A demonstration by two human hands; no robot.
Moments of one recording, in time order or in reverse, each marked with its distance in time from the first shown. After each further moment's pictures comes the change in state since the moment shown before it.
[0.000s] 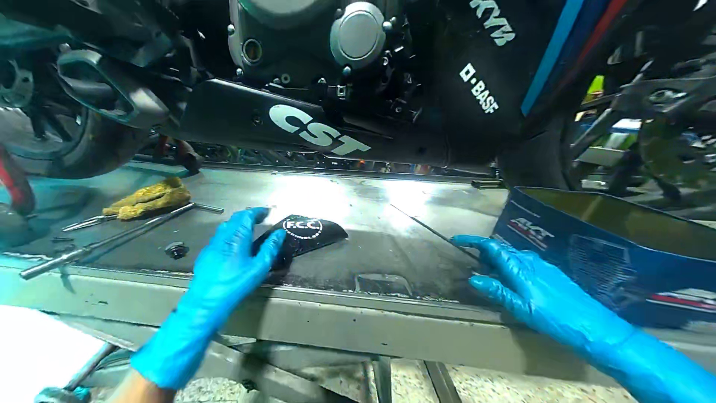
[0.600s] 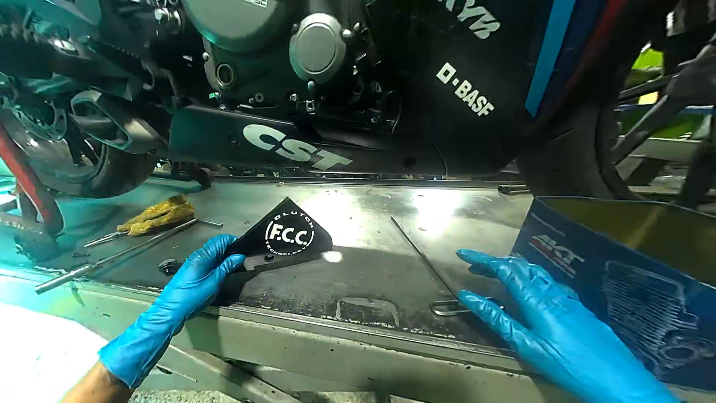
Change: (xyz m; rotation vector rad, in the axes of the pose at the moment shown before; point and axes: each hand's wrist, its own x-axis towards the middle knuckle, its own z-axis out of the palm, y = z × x) left_hand 0.011 -0.059 0.008 -0.381 -0.128 0.056; right_hand -0.003 0.010 0.022 0.125 0.172 0.092
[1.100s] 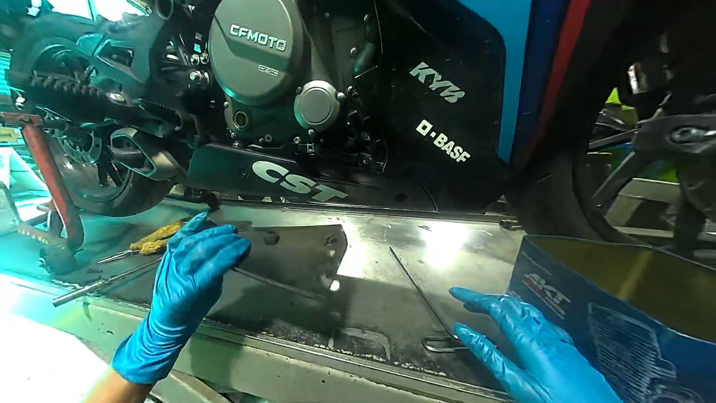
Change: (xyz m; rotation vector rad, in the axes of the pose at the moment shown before) left_hand 0.024 0.066 -0.007 0.629 0.526 0.831; right_hand 0.000 0.000 -0.010 0.041 -0.120 0.036
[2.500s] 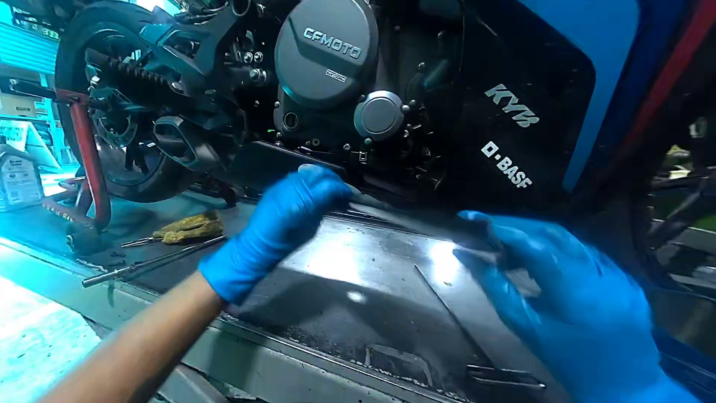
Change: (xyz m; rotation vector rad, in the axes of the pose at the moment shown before) left_hand 0.108 -0.005 0.027 -0.370 -0.028 0.027; right_hand 0.101 -0.140 -0.053 -0.173 0.662 -0.518
